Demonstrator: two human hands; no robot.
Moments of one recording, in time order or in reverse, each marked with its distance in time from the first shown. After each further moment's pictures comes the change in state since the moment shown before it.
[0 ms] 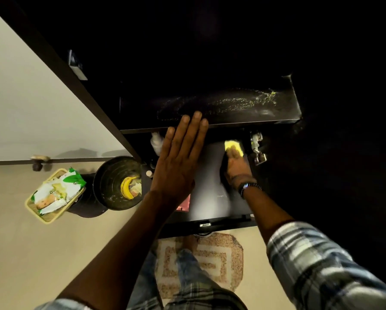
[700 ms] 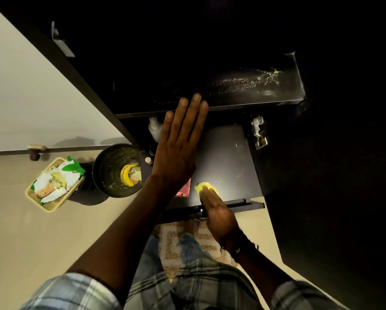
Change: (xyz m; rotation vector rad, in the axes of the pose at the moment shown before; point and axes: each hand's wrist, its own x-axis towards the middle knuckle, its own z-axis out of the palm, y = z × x) left_hand 0.000 -0.004 0.015 0.014 0.038 -0.010; right_hand -0.139 -0.022 0.084 0.133 -0.038 -0.291
